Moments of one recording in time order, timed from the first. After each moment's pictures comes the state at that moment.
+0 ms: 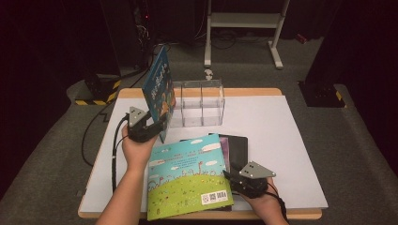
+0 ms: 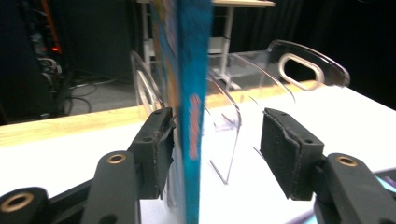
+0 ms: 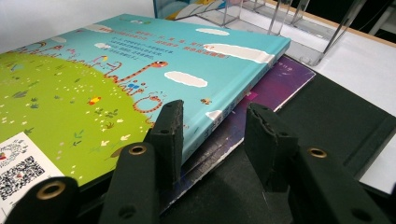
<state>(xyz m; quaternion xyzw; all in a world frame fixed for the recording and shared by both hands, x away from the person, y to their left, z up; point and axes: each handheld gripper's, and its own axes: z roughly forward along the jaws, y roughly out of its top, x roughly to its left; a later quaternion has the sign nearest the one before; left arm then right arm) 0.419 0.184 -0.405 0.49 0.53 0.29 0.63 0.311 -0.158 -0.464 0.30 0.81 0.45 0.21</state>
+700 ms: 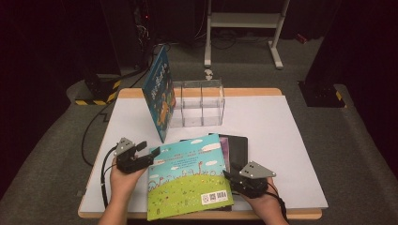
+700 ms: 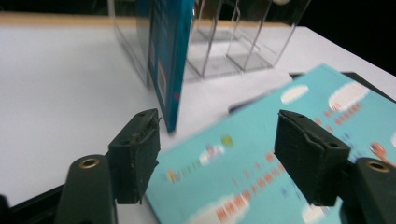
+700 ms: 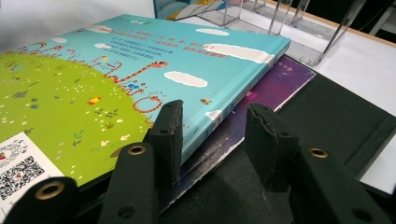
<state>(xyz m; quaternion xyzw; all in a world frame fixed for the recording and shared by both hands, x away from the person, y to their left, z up) 0.349 0.218 -0.470 0.52 0.58 0.18 0.60 0.311 -0.158 -0.464 0.30 0.81 0.45 0.21</state>
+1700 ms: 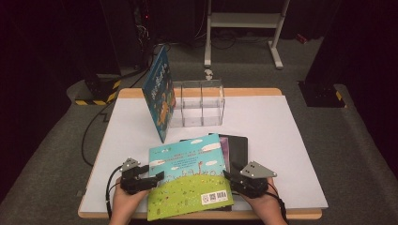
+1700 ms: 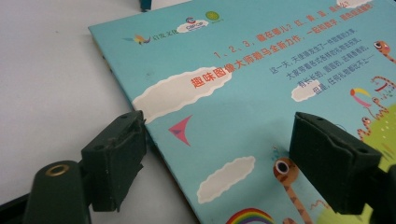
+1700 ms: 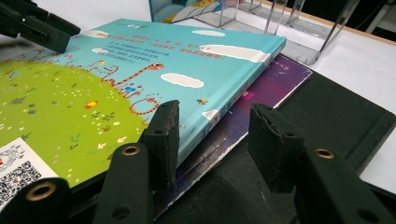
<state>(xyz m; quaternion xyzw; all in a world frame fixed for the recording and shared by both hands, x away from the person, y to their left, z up) 0.318 0.213 -0.514 0.55 0.62 0.11 0.55 0.311 -0.159 -0.465 0.31 0.81 0.46 0.21</state>
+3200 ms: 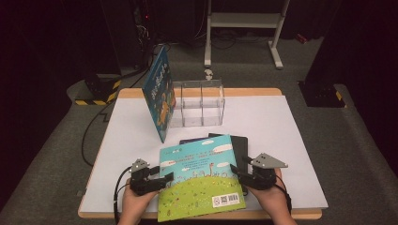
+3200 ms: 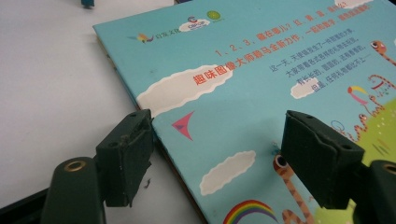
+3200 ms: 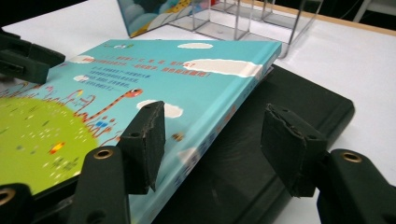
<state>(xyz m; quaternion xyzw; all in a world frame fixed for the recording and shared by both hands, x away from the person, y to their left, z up) 0.316 0.180 -0.511 0.54 0.62 0.08 0.57 0.332 -0.184 -0.458 0.36 0.79 0.46 0.19</state>
